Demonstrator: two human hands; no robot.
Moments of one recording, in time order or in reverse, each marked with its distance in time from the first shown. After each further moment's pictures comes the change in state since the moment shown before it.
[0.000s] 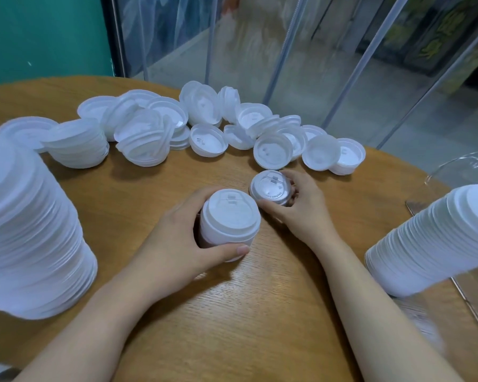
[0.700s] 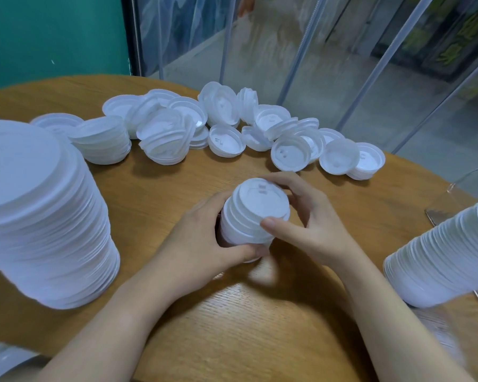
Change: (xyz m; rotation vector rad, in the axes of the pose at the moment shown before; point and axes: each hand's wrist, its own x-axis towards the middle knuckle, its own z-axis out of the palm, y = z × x) left_hand 0.000 0.001 0.000 -0.019 0.002 -0.026; right_hand -0.031 -0.061 -0.010 0.328 -0.303 -0.263
